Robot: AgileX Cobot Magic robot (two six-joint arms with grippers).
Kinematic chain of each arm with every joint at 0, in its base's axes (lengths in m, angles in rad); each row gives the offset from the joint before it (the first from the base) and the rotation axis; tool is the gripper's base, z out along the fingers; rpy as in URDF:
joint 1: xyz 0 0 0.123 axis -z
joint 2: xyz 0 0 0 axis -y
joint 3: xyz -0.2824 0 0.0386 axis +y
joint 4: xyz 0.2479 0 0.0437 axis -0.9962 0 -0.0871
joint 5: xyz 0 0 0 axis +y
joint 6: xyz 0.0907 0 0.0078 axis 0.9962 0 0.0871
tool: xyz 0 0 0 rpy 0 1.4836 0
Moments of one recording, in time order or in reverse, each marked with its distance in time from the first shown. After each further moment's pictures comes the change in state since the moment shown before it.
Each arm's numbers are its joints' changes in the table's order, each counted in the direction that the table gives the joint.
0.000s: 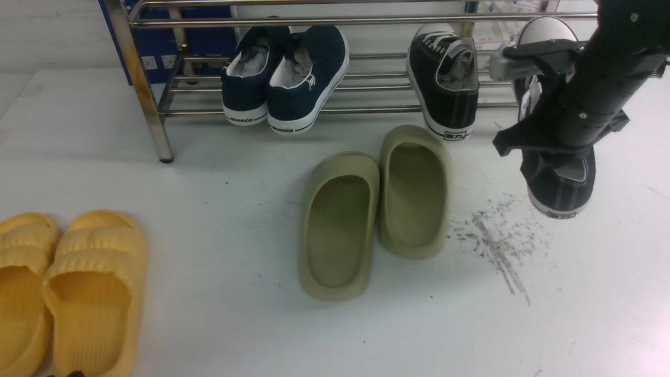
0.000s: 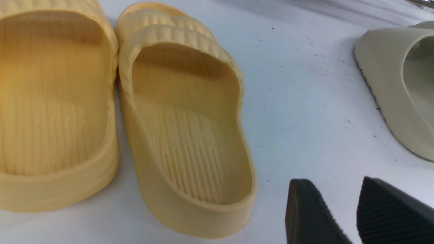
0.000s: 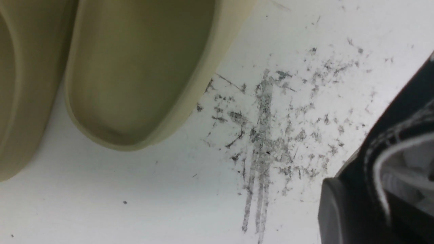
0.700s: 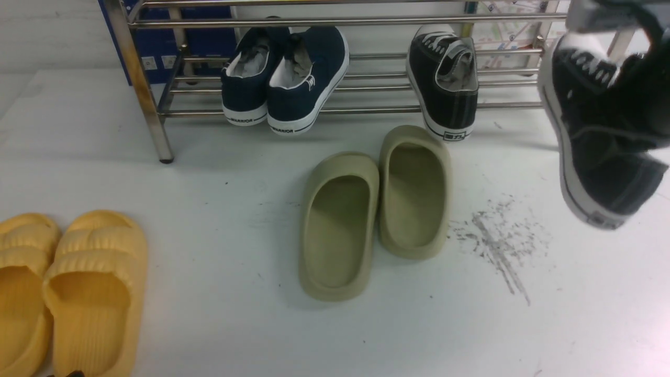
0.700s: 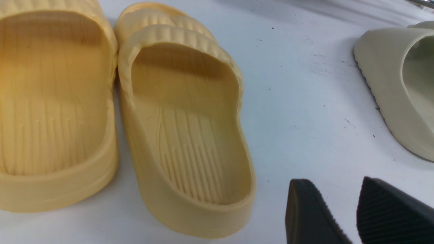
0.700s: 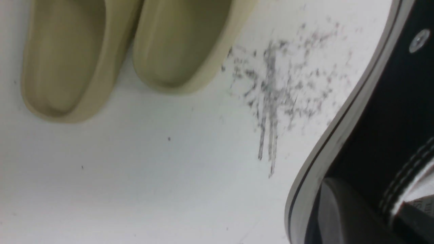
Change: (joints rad) right arm 0.010 0.314 0.198 -0.074 0.063 -0.005; left arm 0.000 0.000 0.000 0.000 0.000 0.000
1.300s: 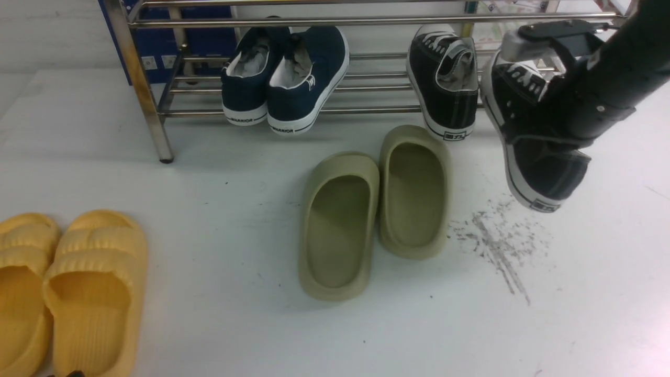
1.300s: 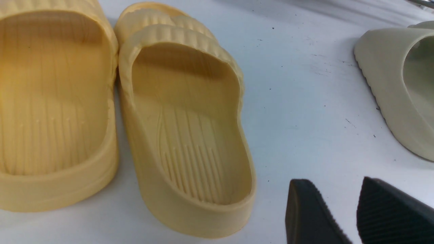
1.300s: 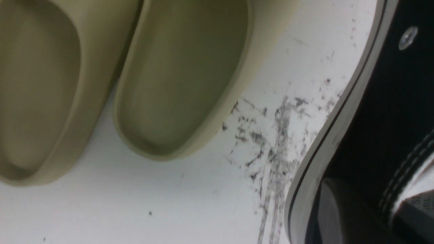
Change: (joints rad) right arm 0.009 -0.277 -0.162 -0.018 -0.169 -0.099; left arm 0.000 0.000 0.000 0.000 0.000 0.000
